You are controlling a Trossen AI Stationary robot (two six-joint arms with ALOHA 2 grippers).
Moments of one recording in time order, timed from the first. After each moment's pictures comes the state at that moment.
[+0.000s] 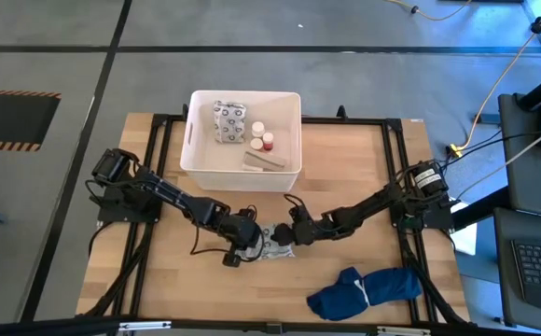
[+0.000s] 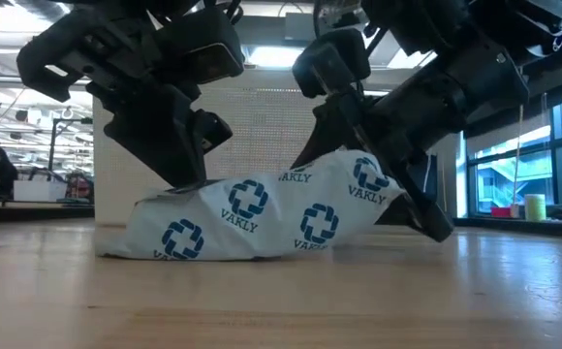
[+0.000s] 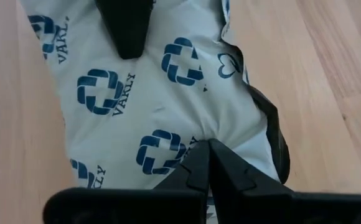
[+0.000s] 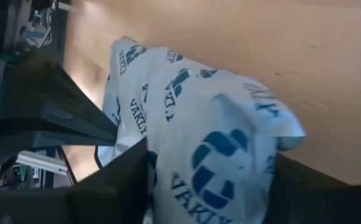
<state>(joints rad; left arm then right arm) -0.29 1.74 0.89 -0.16 0.02 -0.13 0.32 1.89 0.86 0.37 0.24 1.51</state>
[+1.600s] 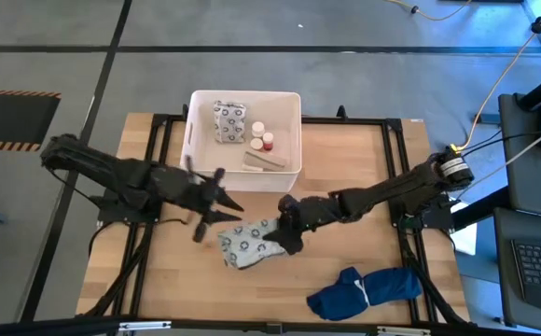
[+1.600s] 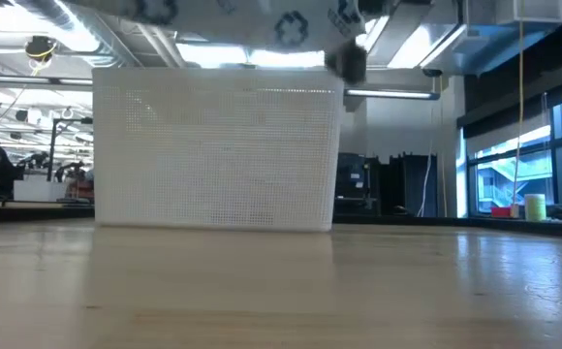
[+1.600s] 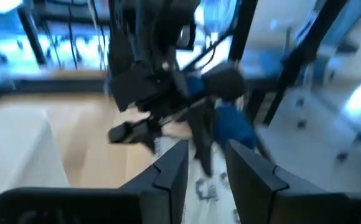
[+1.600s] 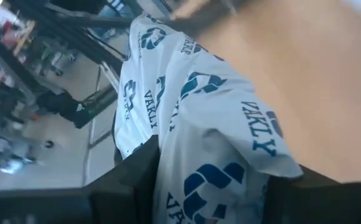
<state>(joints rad) -0.30 1.07 0.99 -0.24 -0.11 -0.15 0.26 1.66 1.08 0.15 0.02 0.78</state>
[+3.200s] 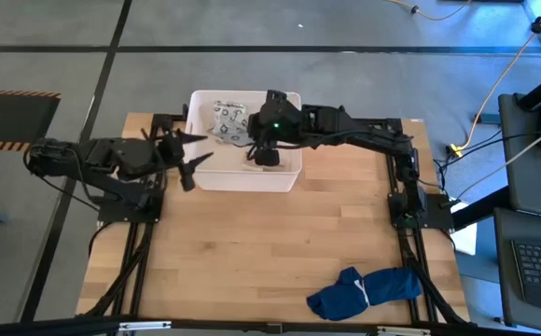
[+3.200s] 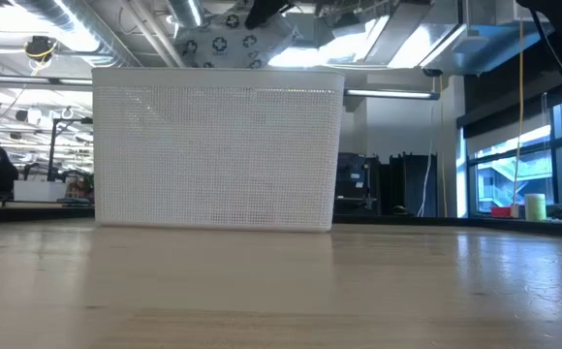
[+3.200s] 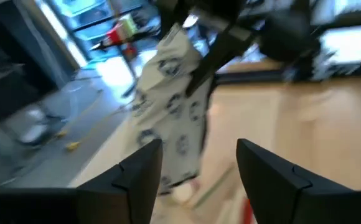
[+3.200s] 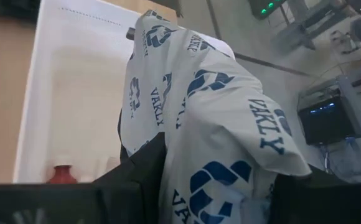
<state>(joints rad) -0.17 0.82 1.08 -0.59 -0.69 0.09 -0.11 2.04 2.35 -0.95 0.41 -0.37</state>
